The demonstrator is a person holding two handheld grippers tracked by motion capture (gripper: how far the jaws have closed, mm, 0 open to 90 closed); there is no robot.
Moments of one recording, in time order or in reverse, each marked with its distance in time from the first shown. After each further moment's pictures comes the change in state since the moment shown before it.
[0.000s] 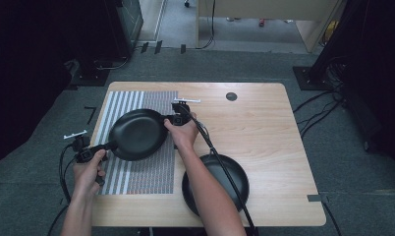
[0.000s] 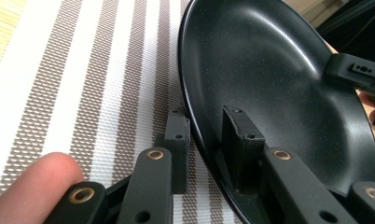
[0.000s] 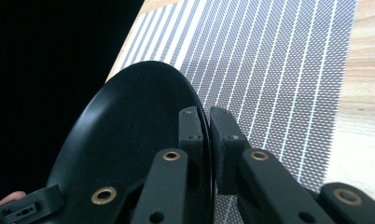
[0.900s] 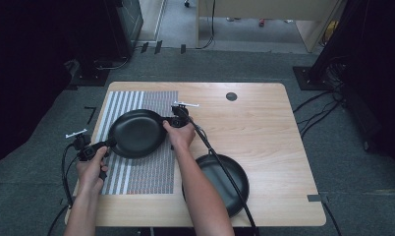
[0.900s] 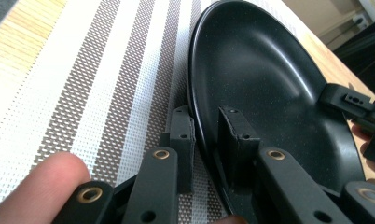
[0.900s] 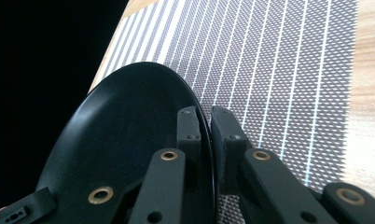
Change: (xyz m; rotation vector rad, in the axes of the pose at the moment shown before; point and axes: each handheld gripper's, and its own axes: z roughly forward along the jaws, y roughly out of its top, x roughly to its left) left arm 0.009 0.003 0.016 -0.069 0.052 -0.069; right arm -0.016 -0.010 0.028 -0.034 -0.003 0.064
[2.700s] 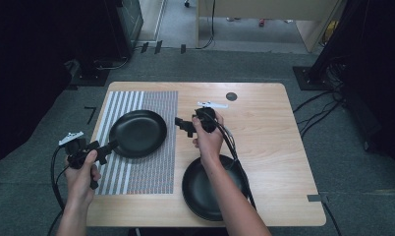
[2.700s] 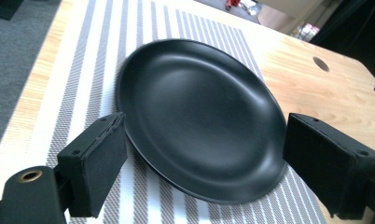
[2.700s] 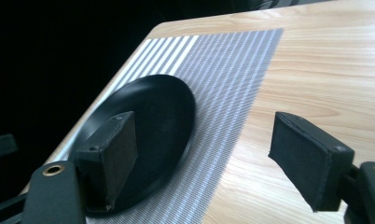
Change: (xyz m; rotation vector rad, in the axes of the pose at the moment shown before) left arm -0.061 -0.013 -0.071 -0.067 -0.006 0.309; right arm 0.003 0.002 -0.138 -0.098 -0.019 -0.270
